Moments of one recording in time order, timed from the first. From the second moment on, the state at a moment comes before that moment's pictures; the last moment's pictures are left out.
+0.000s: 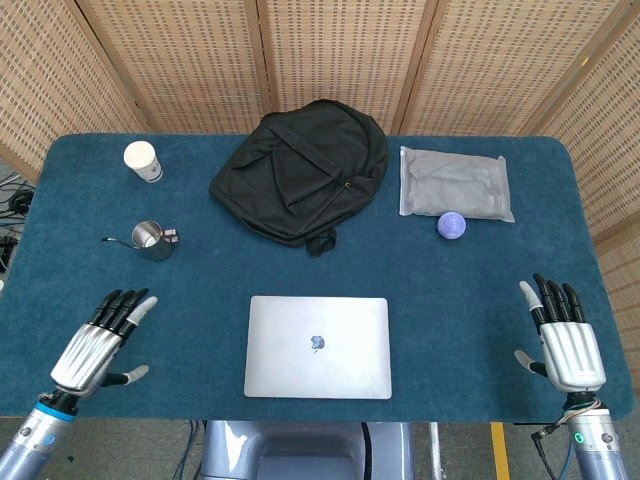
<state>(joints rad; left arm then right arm) -0.22 -1.23 0.06 -1.57 1.78 1.37 0.02 0.13 -1.23 0.07 -1.57 -1.50 1.46 -0.20</state>
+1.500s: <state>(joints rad) -0.64 -1.74 0.04 -1.41 1.95 0.98 0.26 0.13 -1.21 0.09 -1.57 -1.47 1.45 -0.13</state>
